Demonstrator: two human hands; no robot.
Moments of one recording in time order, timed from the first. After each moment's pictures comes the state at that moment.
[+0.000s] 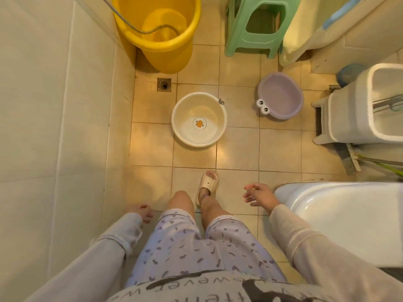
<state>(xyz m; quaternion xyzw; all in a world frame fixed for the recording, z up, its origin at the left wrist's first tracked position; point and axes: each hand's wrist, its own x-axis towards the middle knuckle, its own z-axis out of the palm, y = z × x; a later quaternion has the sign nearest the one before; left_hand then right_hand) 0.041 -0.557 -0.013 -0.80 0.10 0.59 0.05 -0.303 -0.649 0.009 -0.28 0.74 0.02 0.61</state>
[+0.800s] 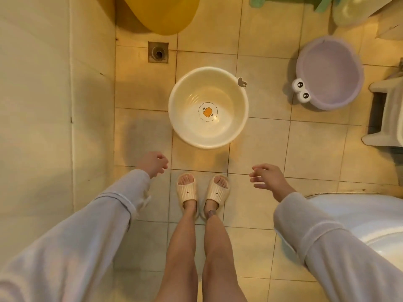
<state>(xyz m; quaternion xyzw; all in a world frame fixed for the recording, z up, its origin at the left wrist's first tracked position) 0.056 -0.777 -0.237 -0.78 0.25 0.58 0.04 -0.263 -0.793 -0.230 -0.20 0.77 0.00 0.61</state>
